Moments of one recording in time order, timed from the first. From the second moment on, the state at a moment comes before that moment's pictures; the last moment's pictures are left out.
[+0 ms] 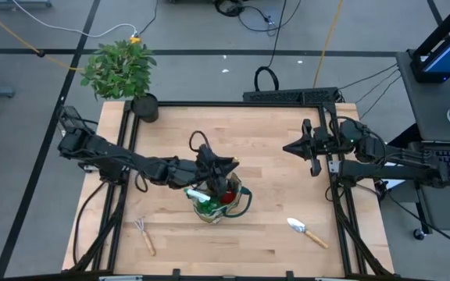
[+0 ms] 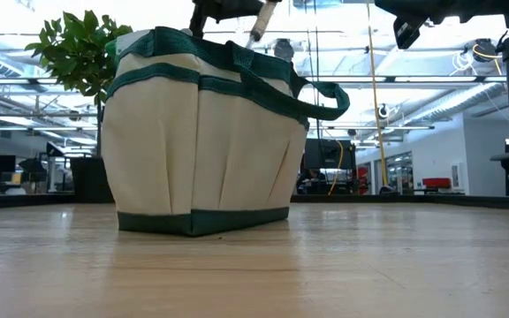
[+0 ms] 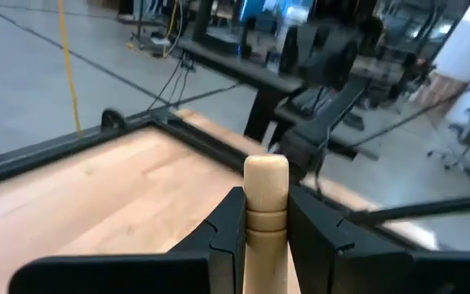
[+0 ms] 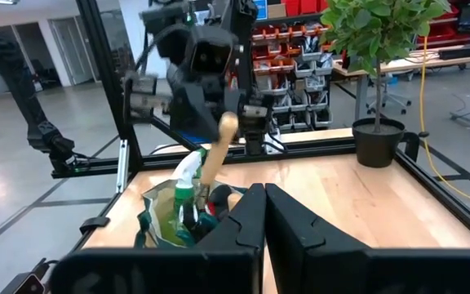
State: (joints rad) left arm -0.24 1.55 1.03 0.37 -0.60 -0.42; right arm -0.25 0.57 0.57 -0.02 -0.33 0.12
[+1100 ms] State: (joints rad) left arm -0.26 1.70 1.03 0.43 -0.60 -0.38; right arm -0.25 0.57 0.57 -0.02 -0.32 0.11
